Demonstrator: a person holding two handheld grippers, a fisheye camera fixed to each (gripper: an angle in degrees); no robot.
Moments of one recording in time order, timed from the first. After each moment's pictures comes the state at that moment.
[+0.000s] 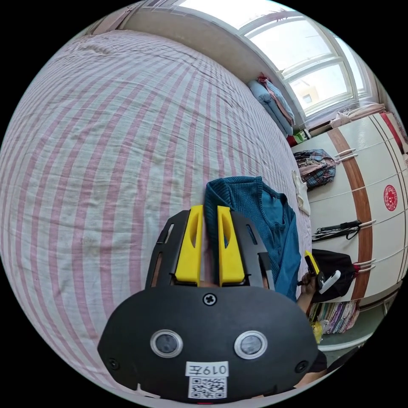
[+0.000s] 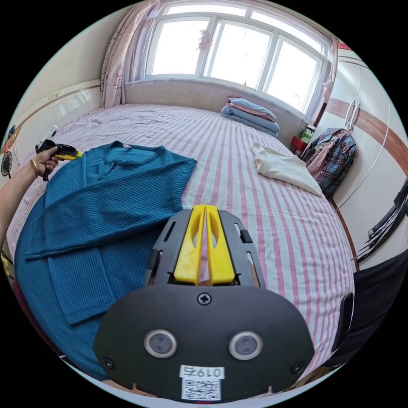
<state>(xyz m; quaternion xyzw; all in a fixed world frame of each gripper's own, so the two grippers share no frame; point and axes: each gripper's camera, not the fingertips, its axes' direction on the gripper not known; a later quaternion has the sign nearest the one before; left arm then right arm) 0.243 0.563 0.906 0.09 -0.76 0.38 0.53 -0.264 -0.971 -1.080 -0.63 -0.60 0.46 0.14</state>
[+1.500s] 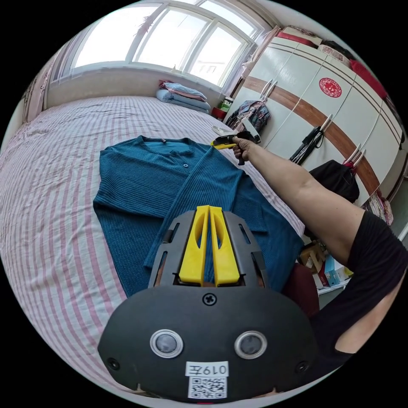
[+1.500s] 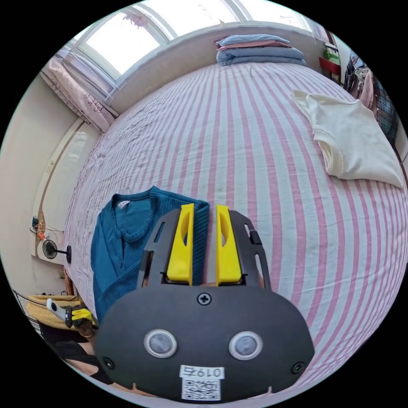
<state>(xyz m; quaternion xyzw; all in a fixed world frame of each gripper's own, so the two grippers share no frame) -0.023 1.133 1.044 -0.10 -0.72 0.55 0.41 -0.579 -0.866 -1.122 -0.62 -0.57 0.50 -0.18</state>
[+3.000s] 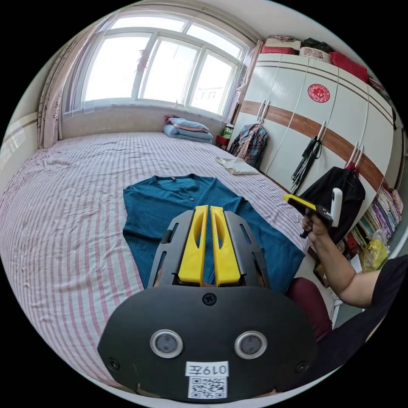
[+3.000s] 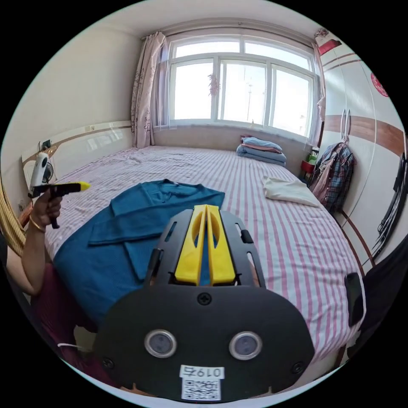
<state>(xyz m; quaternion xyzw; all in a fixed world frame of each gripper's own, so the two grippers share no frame) -0.008 1.570 1.033 -0.05 -0.68 0.64 0.36 0.105 -0.869 -0.984 -0.58 -0.53 0.59 0.16</state>
